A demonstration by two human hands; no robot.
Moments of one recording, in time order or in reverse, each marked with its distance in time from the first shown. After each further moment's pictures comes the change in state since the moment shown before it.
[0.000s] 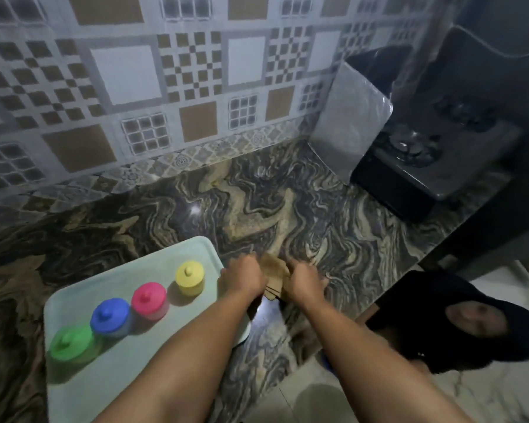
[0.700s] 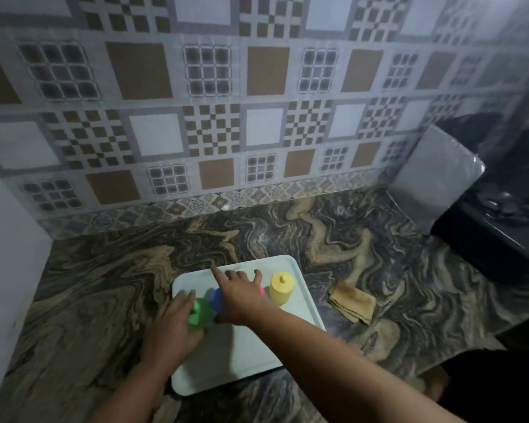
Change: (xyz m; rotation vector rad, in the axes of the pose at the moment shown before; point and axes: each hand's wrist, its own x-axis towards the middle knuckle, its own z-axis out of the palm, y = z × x) left_hand -0.167 -0.308 -0.095 0.131 0.368 -0.141; right_hand -0.158 -0.266 0.083 -0.457 -0.230 -0.905
